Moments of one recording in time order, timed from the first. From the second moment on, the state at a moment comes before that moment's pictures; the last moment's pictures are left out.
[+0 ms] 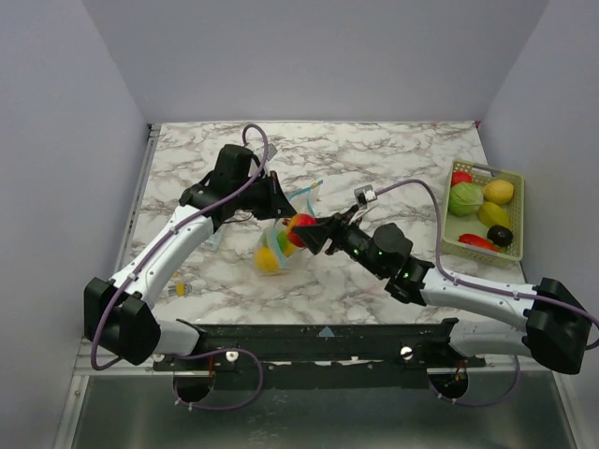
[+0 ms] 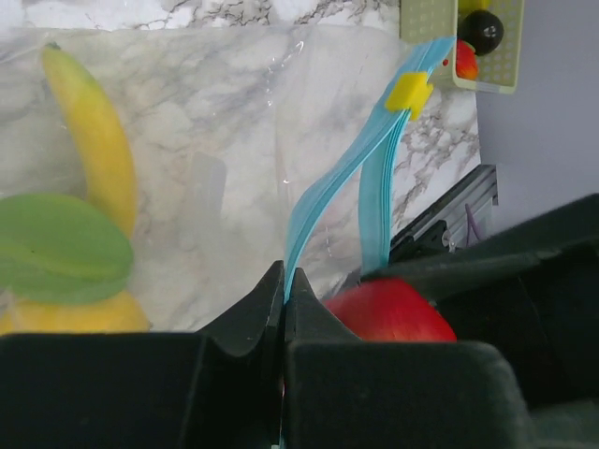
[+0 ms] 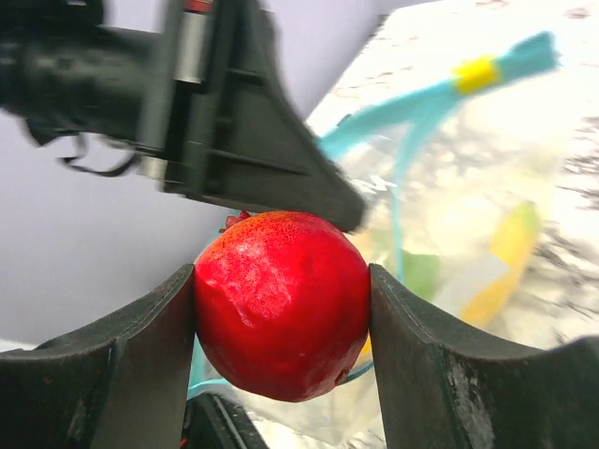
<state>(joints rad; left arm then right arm) -0.45 1.37 1.19 -0.53 0.53 -0.59 0.97 1.20 0.62 0.64 0.12 0.58</state>
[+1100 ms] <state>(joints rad) -0.45 1.27 1.18 -0.58 0.44 -0.61 1.11 1.35 0.98 0.00 0.43 0.58</state>
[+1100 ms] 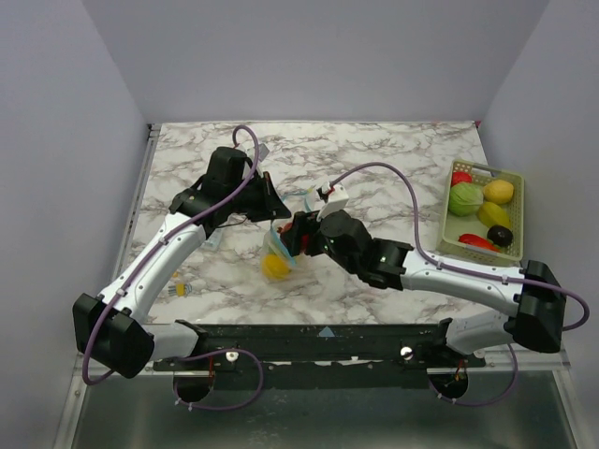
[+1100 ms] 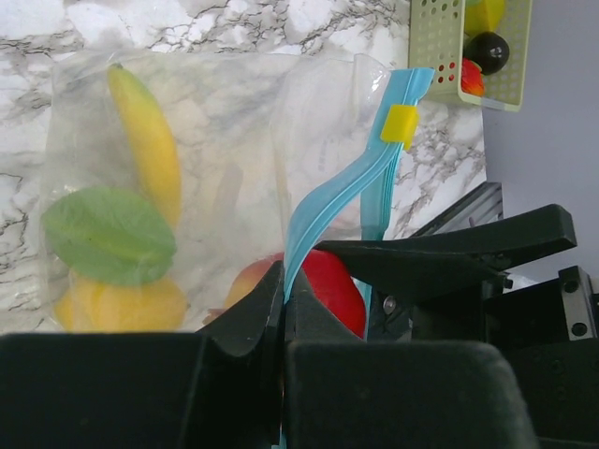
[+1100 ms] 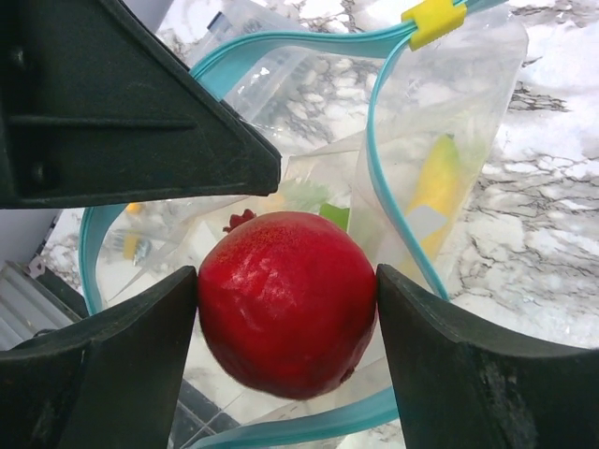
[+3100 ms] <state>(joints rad) -0.51 1.46 1.27 -0.65 0.38 -0.48 -0.23 1.41 1.03 -0.54 0.63 0.60</state>
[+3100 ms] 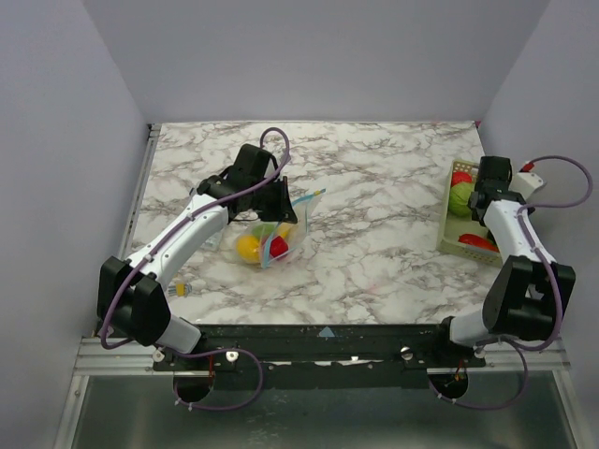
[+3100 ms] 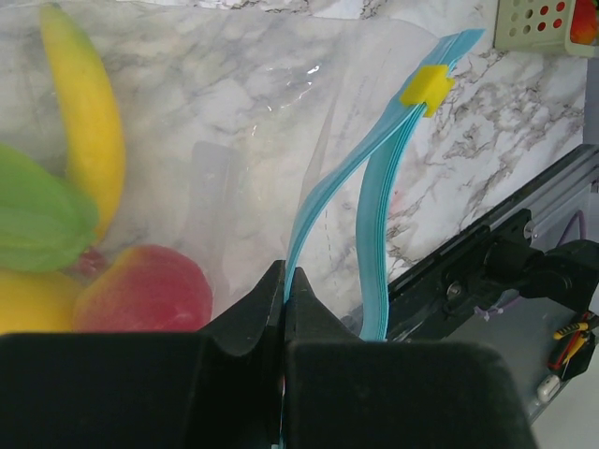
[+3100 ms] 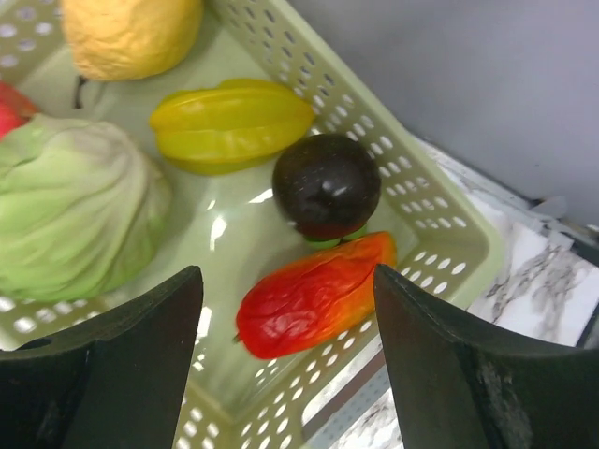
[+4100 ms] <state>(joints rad) -0.51 1.47 1.24 -0.61 0.39 -0.44 -0.28 1.73 1.09 -0.44 0.80 0.38</state>
